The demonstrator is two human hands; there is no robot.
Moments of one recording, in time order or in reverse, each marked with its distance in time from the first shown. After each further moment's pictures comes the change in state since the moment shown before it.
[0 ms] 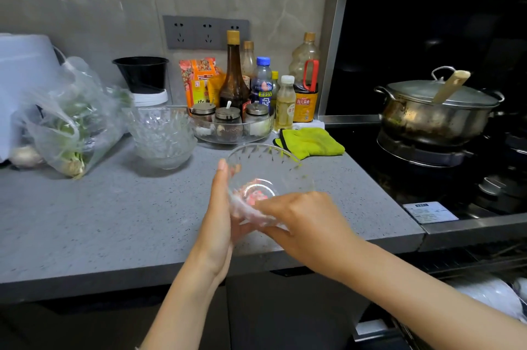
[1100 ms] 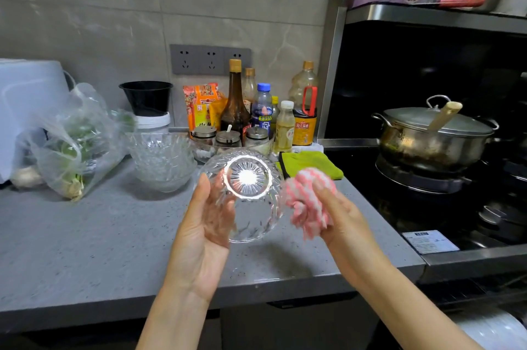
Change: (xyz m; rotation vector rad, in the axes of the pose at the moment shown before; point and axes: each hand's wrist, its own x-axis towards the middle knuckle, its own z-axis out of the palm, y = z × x) left_hand -0.004 0.035 0.008 -0.629 0.156 0.062; right_hand 0.001 0.027 -0.020 1.377 0.364 0.702
